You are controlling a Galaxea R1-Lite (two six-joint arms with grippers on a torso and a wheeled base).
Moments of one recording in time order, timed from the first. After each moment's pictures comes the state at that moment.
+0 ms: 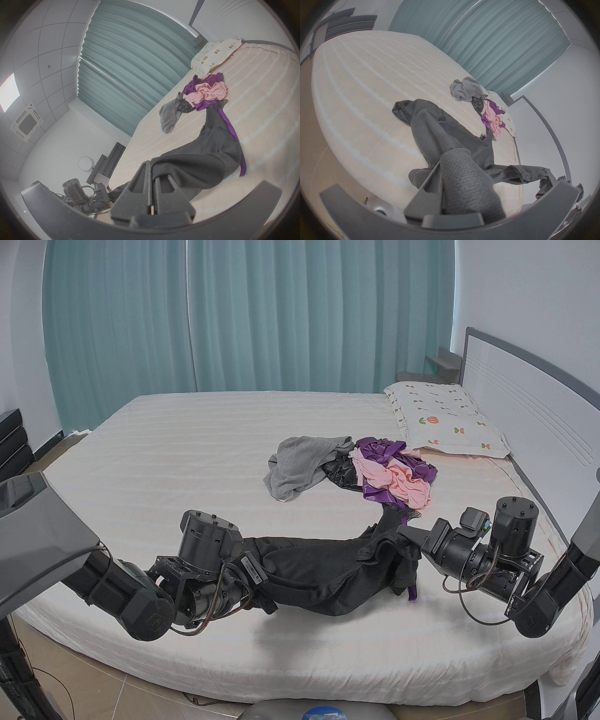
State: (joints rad) left arm -0.57 1.98 -0.77 -0.54 0.17 -0.98; right arm 0.44 1.94 -0.49 -1.26 0.16 0.85
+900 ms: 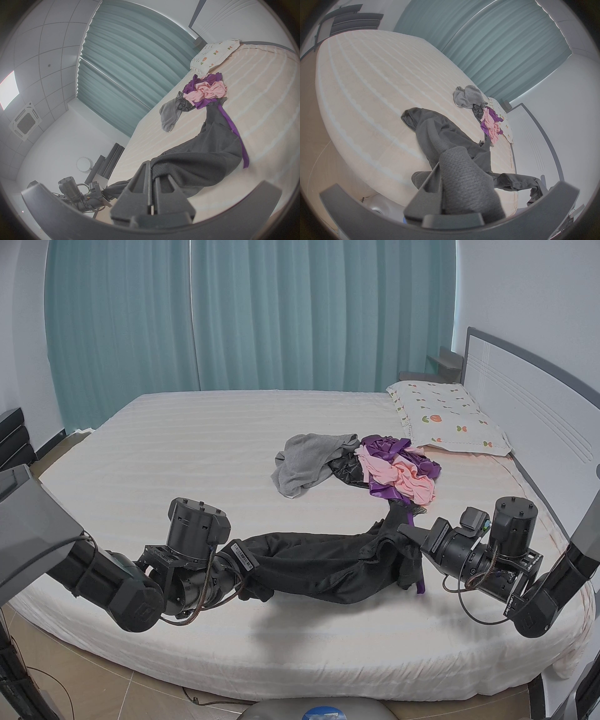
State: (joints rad) left arm -0.54 1.95 -0.79 -0.53 0.16 -1.01; right arm 0.44 1.95 -0.50 -1.26 0.13 0.85
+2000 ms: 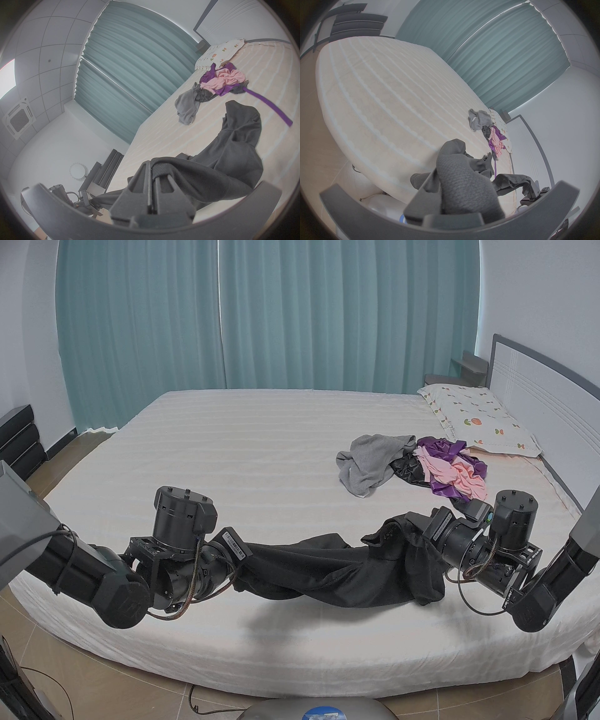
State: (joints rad) left arm -0.53 1.88 -0.78 -0.54 0.16 -1.01; right arm 0.43 1.95 -0.54 -1.26 0.04 0.84
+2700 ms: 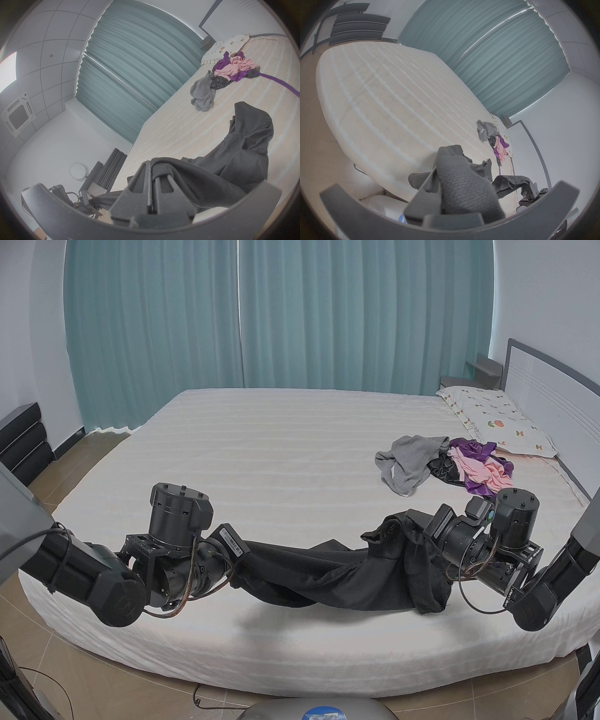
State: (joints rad) left arm -0.53 1.87 -0.78 -0.54 0.16 -1.01; right arm 0.43 1.95 -0.54 -1.26 0.05 0.85
